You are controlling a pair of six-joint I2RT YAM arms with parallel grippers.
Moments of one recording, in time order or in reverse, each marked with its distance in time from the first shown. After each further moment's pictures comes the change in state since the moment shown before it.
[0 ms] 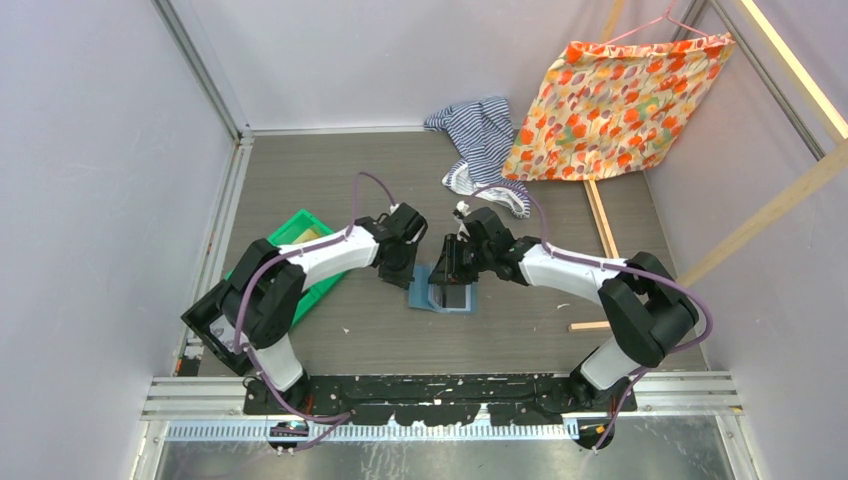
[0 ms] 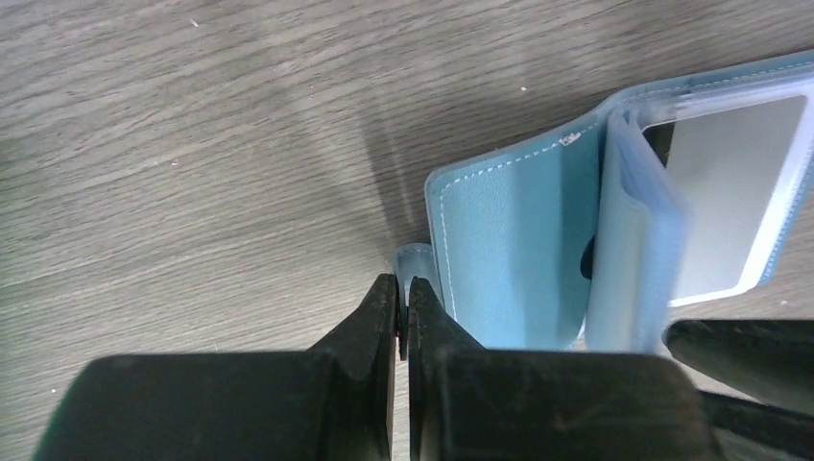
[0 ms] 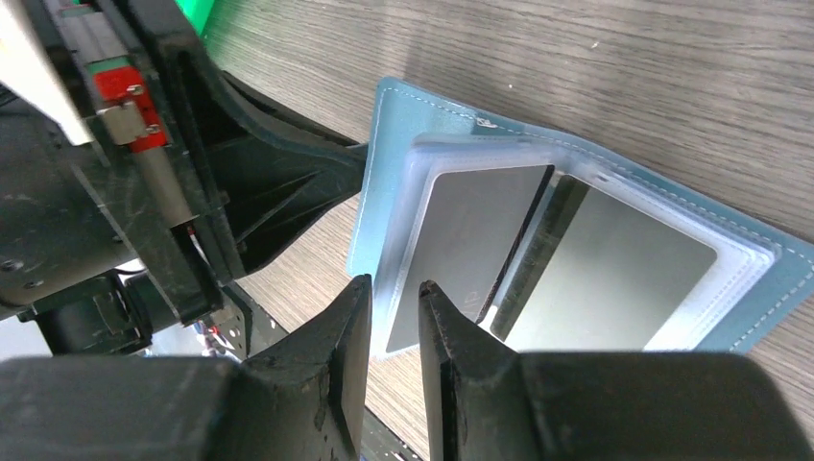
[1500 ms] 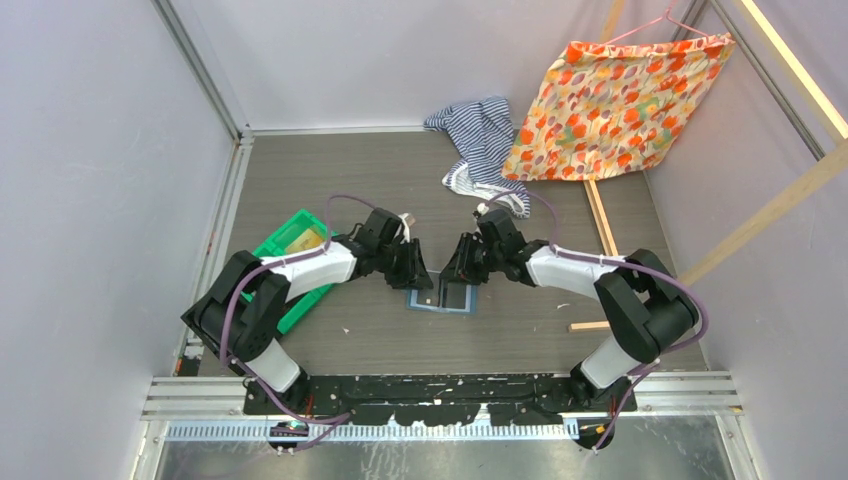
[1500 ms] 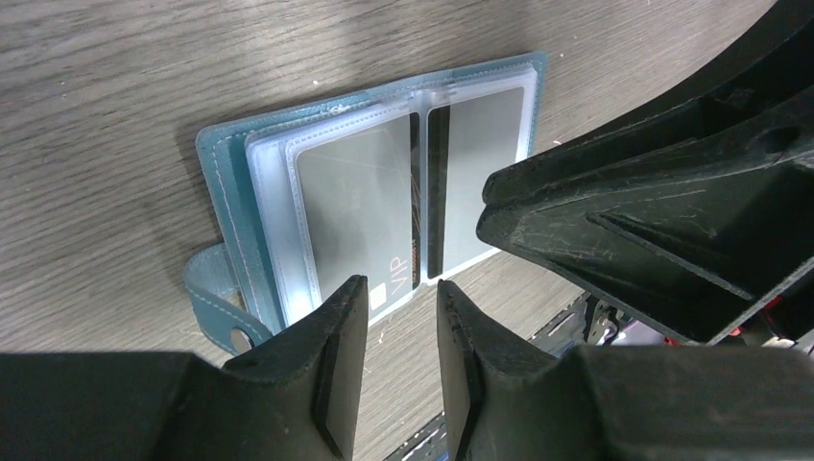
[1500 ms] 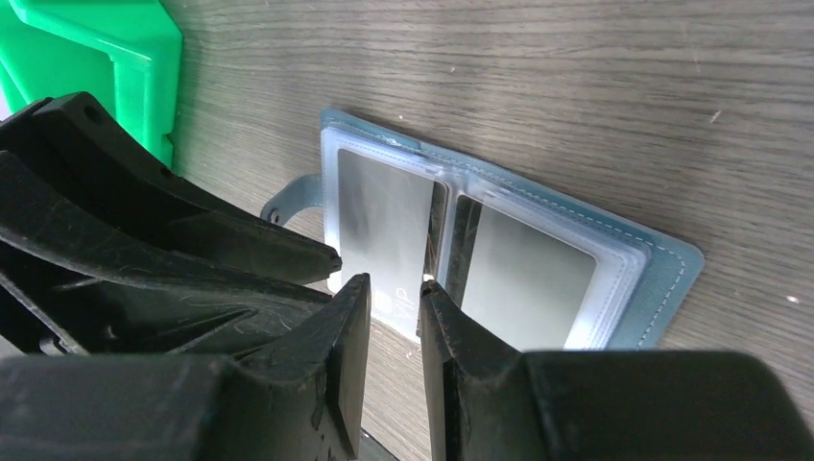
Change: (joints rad) left arm 0.085 -0.135 -0.238 0.409 0.411 -0.219; right arm -0.083 0.005 -0.076 0.067 0.018 0.106
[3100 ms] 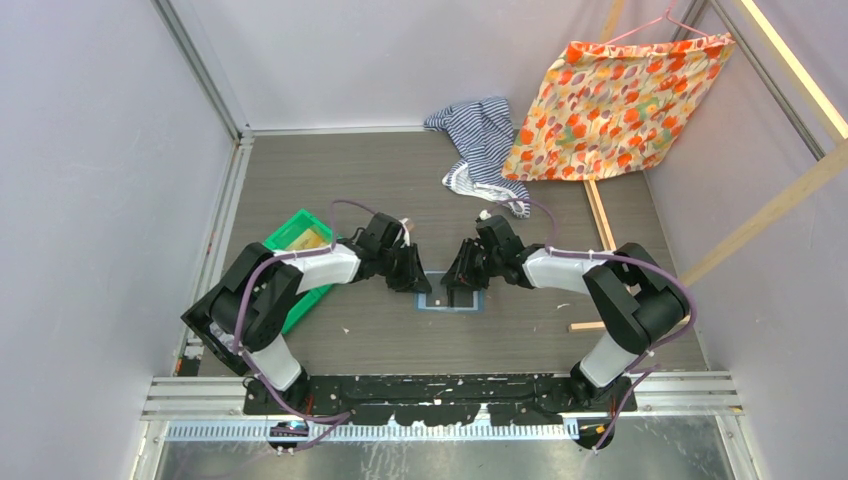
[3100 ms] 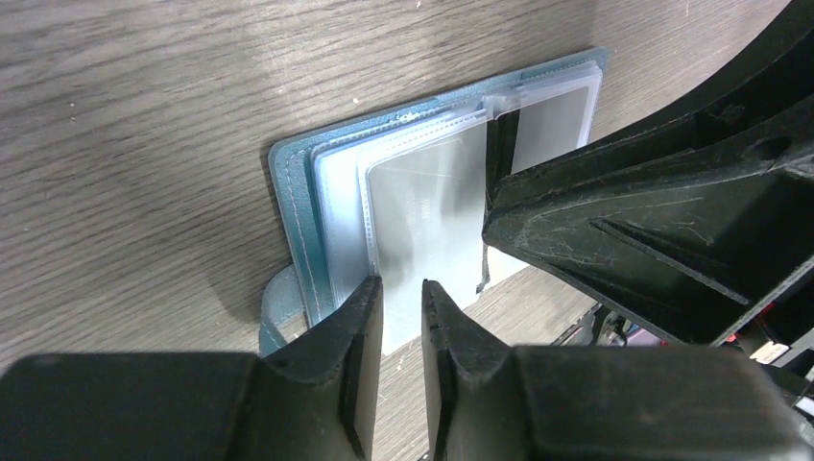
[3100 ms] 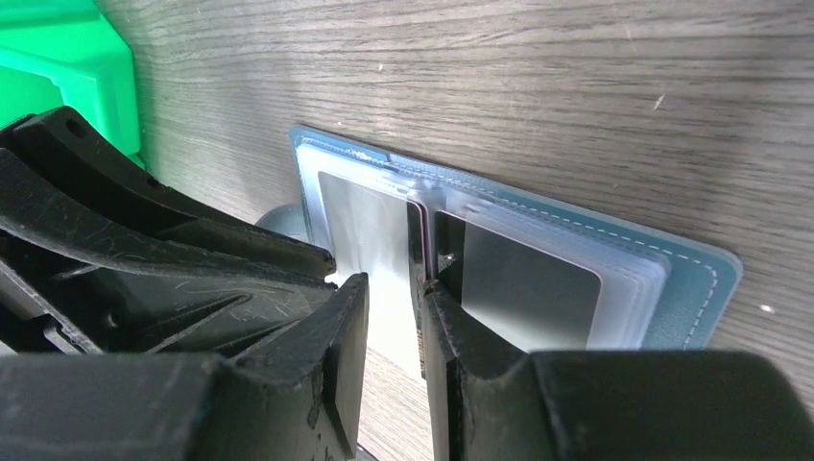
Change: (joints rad) left arm 0.003 0.078 -0.033 0.091 0.017 -0.026; right arm 0.000 0.065 -0.038 0.061 0.005 0.064
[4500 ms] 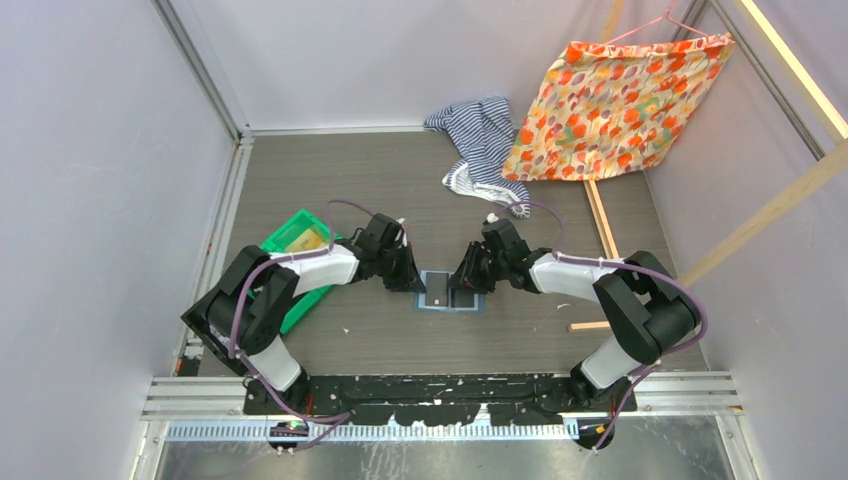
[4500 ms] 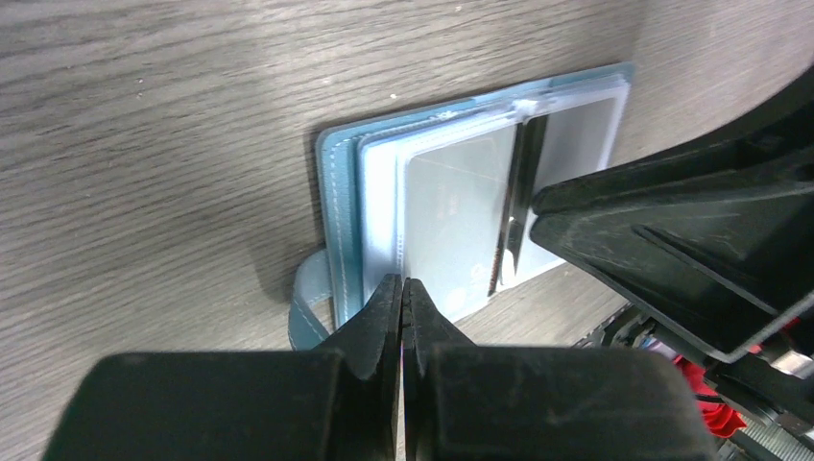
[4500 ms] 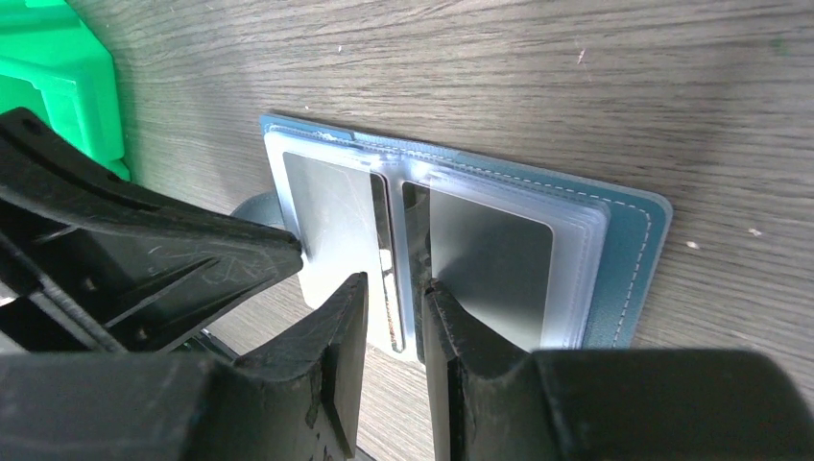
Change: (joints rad) left arm 0.006 -0.036 -0.006 -0.036 -0.059 -0.017; right arm -0.017 -0.065 -0.047 -0.031 0.042 0.002
